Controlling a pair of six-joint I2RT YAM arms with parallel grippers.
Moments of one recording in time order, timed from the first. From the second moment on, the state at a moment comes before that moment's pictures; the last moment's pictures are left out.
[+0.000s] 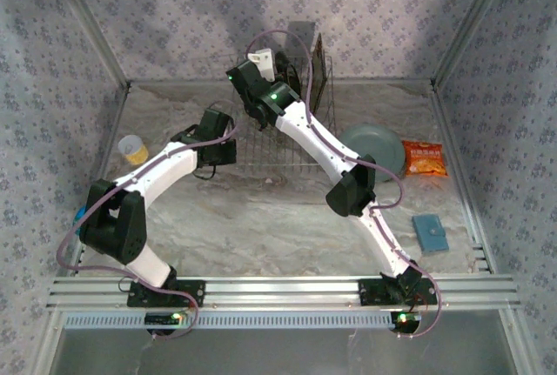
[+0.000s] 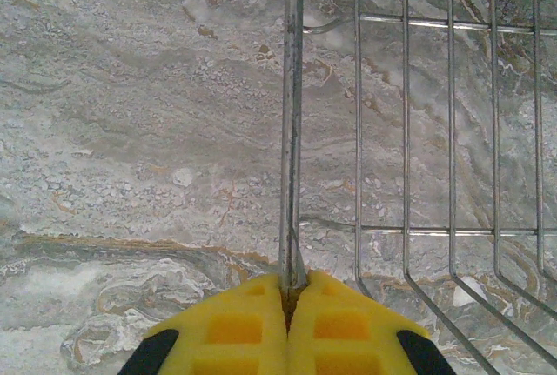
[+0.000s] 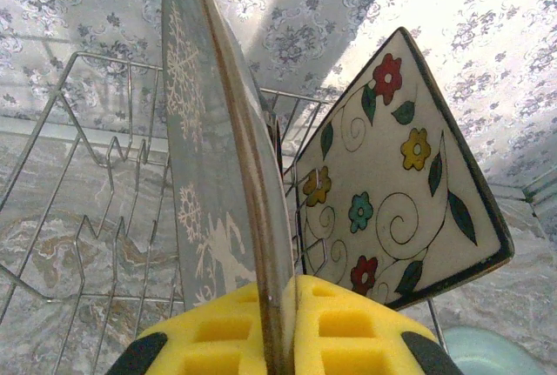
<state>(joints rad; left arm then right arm) -0.44 1.58 1.14 -0.56 -0.09 -0.42 0.79 2.40 2.66 -0.96 0.89 0.25</state>
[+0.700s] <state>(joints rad) -0.53 1.38 0.98 -0.62 -0.10 -0.54 0.88 2.32 2.66 -1.02 0.96 0.25</state>
